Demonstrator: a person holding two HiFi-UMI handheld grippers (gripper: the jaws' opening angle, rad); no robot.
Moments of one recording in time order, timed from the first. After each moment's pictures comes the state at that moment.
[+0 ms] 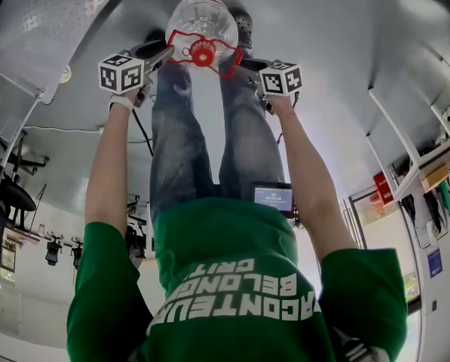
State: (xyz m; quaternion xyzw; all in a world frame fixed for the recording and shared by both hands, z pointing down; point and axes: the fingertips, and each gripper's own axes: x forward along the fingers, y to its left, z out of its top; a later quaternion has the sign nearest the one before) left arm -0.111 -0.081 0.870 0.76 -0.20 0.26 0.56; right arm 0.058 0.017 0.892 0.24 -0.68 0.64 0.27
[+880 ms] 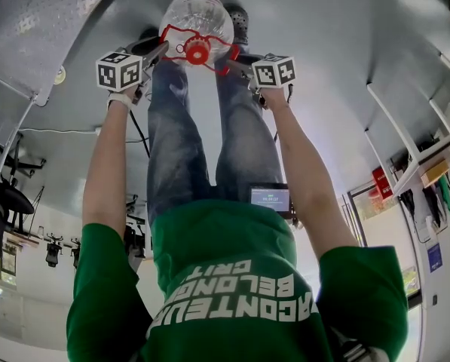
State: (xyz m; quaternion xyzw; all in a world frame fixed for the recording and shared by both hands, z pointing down) left arm -0.109 -0.077 0.888 0.75 -0.22 0.28 0.55; right arm 0.052 0.022 0.908 0.24 -0.66 0.66 0.27
